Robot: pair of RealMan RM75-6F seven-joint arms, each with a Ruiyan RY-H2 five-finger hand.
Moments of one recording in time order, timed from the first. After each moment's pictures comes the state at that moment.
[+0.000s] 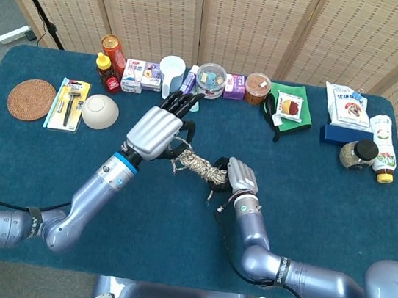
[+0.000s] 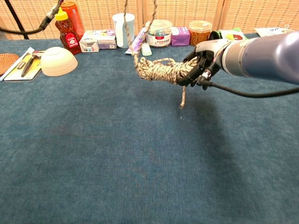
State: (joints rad) left arm -1.03 -1.40 -0.41 -1.76 0.90 1.01 0.44; right arm 1.01 -1.60 0.37 -1.62 -0.22 1.03 -0.38
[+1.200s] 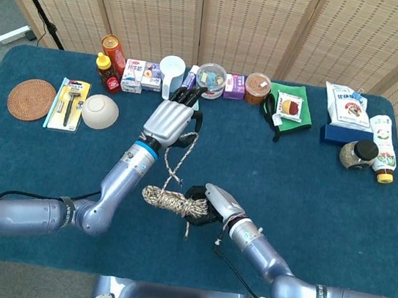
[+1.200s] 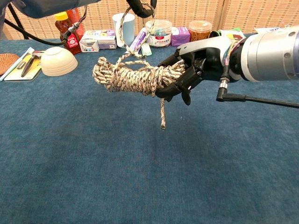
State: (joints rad) left arm -1.18 -1.54 -0.38 -1.49 0.66 0.97 0.45; right arm 0.87 -1.36 0.35 -1.94 -0.52 0.70 -0.08
